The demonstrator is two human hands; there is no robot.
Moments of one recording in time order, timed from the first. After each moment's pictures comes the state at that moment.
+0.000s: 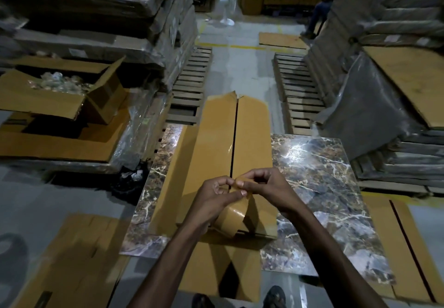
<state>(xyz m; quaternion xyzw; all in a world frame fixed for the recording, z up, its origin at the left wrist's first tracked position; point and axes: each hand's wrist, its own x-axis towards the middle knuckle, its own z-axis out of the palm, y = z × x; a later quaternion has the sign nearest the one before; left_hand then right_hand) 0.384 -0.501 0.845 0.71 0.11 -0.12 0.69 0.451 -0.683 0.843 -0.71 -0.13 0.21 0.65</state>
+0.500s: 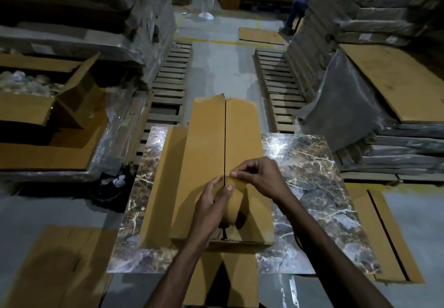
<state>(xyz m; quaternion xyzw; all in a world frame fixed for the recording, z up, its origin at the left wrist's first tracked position) 0.402 -0.501 0.805 0.68 0.16 -0.09 0.71 0.498 -0.668 0.836 -0.84 -0.13 0.09 0.52</state>
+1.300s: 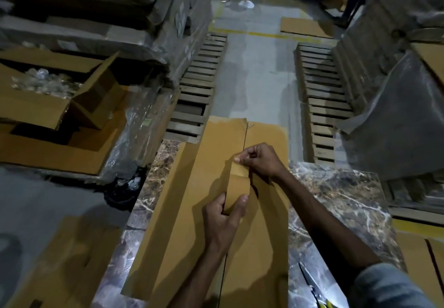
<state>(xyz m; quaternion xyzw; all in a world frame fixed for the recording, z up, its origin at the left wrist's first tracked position) 0.561 -0.527 0.763 0.71 0.21 0.15 0.66 0.754 -0.629 0.766 -0.83 -0.18 0.19 0.49</state>
